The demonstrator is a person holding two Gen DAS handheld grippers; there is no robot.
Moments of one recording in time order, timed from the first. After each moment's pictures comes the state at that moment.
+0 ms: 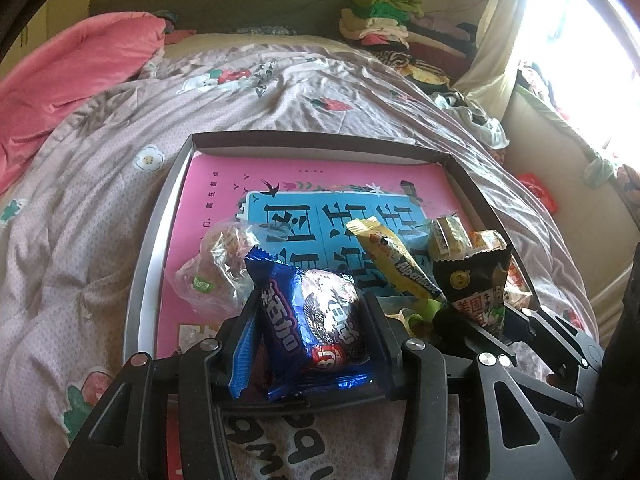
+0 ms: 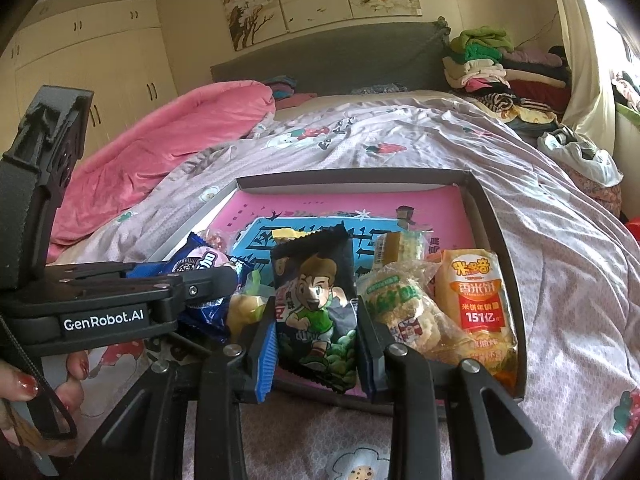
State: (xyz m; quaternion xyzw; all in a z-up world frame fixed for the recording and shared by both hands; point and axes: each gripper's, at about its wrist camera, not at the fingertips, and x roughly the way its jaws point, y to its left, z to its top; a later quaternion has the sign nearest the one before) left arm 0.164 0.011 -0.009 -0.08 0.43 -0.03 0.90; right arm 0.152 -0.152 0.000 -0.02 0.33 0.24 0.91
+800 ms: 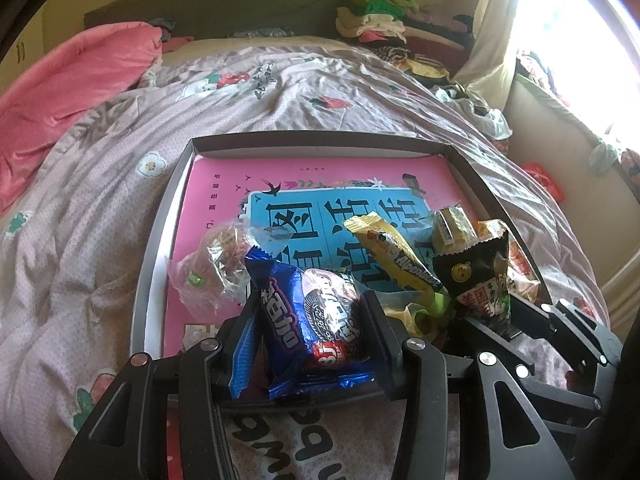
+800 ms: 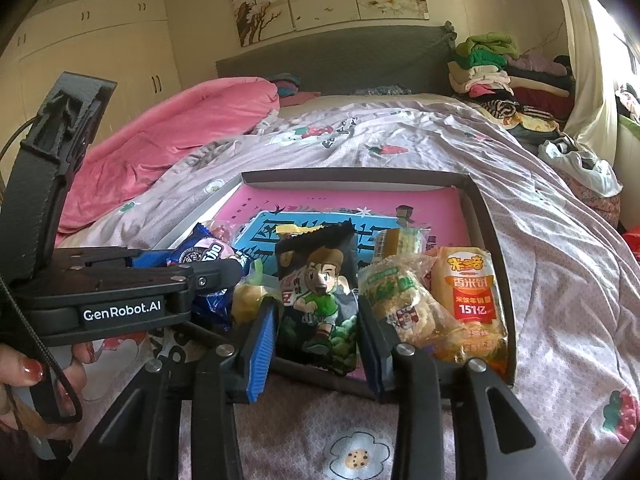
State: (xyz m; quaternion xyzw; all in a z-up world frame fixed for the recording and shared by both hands) left arm 0.161 0.006 -0.010 -0.05 0.43 -0.02 0.90; right arm 0.140 -0.155 0.002 -0.03 0.33 0.25 0.91
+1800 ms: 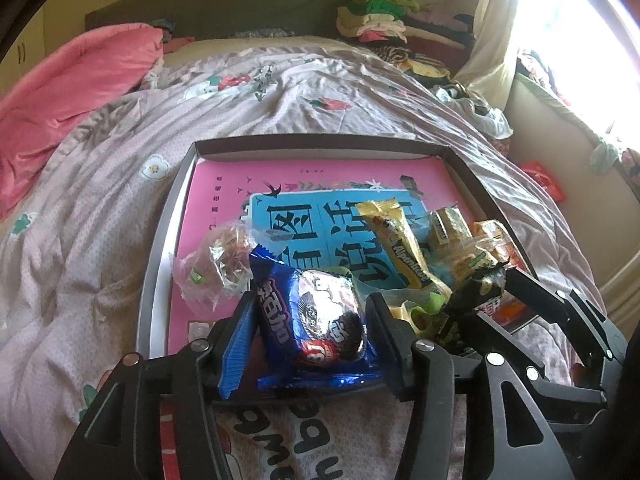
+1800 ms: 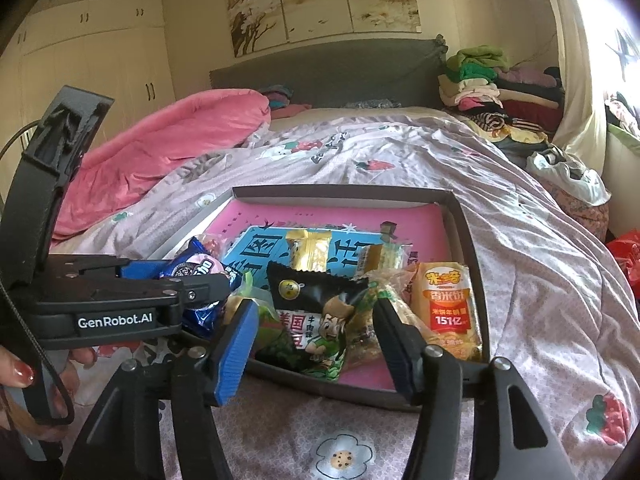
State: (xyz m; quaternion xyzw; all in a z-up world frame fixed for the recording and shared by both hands) left arm 0.157 0.005 -0.005 -0.05 0.42 -0.02 0.90; right arm 0.136 -0.164 0.013 -0.03 0.31 0.23 0.92
